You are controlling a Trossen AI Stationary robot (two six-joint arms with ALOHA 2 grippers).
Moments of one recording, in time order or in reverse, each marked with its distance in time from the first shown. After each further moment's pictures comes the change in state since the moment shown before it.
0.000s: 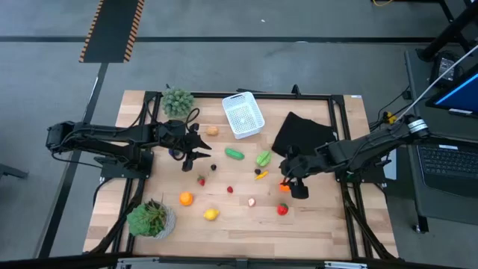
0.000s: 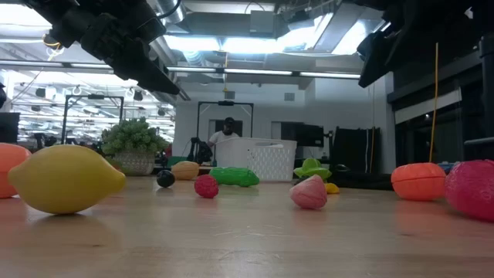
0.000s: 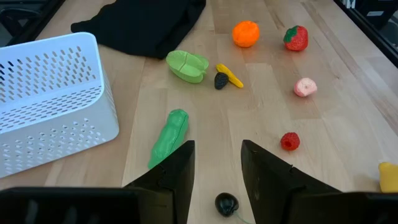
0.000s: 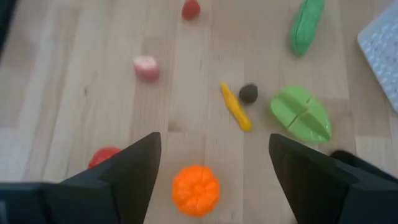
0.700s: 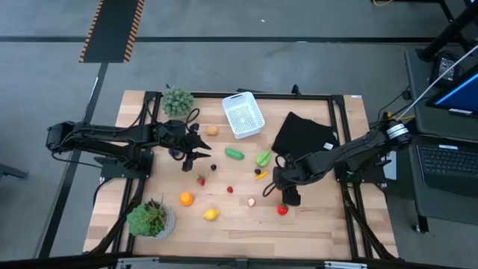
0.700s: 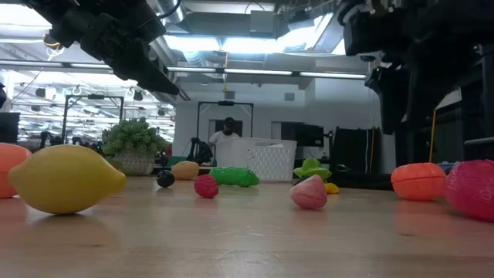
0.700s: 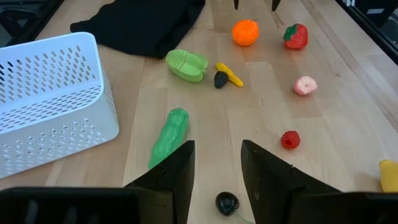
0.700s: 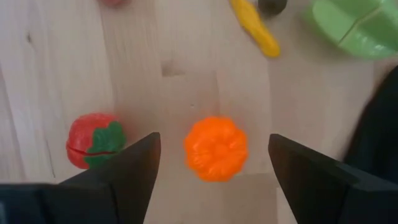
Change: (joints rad) left arm 0.000 0.000 0.000 -0.004 0.000 0.009; right arm 0.027 0.269 0.099 -0.173 -0.056 0.227
